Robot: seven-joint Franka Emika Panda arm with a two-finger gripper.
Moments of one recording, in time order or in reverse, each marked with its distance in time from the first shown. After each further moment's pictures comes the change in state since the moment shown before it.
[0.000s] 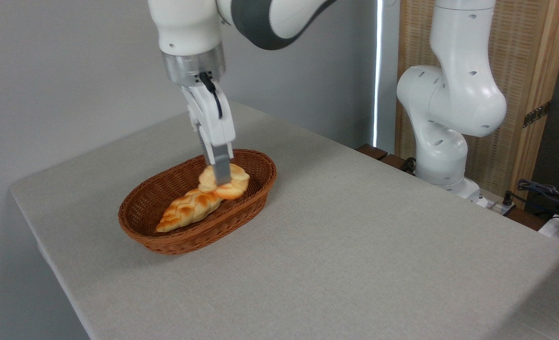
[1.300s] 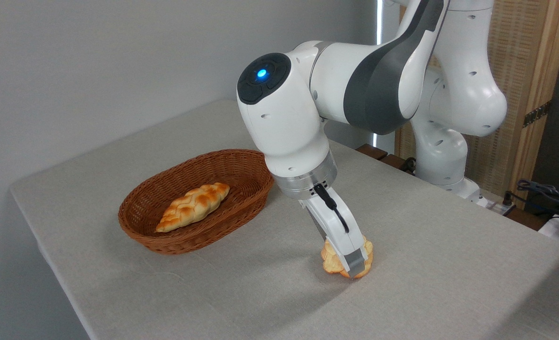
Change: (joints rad) arm 0.020 0.022 0.337 -0.230 0.209 -0.031 0.353
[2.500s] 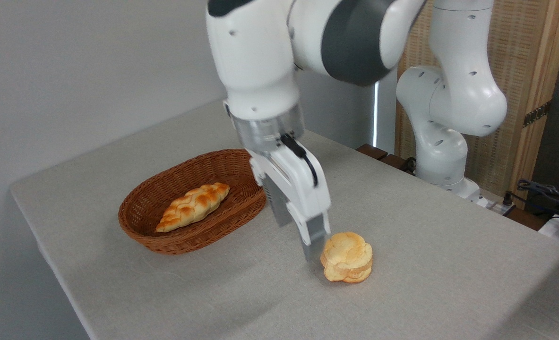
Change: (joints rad) arm 0.005 0.001 -0.036 0.171 -0.066 -0.002 -0.088
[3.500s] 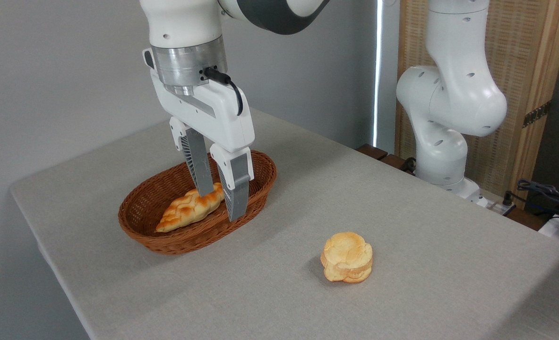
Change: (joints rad) arm -0.005 0.066 -0.174 0.223 -0.004 0.002 -0.389
